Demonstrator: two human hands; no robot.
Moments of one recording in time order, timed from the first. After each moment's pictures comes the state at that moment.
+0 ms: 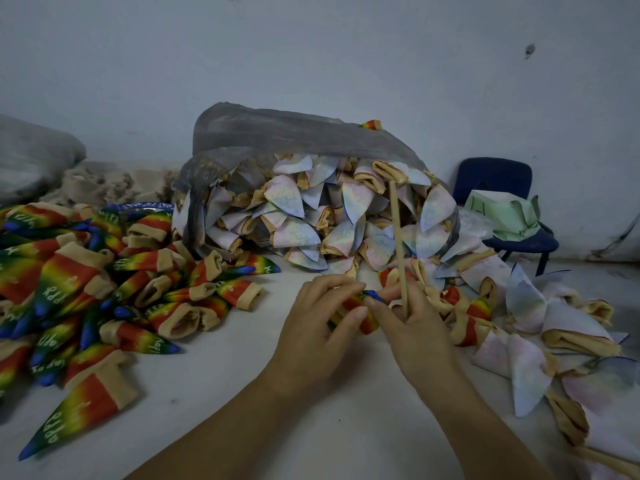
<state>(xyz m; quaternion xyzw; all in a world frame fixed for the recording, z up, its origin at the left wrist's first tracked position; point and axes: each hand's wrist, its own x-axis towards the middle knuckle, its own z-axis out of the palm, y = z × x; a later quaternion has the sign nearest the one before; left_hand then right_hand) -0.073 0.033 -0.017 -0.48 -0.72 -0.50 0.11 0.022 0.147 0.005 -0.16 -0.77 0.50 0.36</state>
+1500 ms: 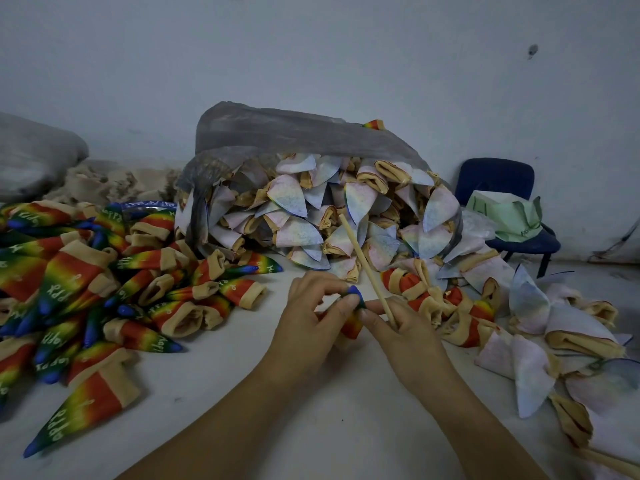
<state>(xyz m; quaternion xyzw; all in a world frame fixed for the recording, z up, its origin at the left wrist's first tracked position) -0.076 0.030 -0.008 -0.40 -0.71 -0.58 0.02 0.018 0.151 -0.005 -0.16 -0.85 0.43 0.26</state>
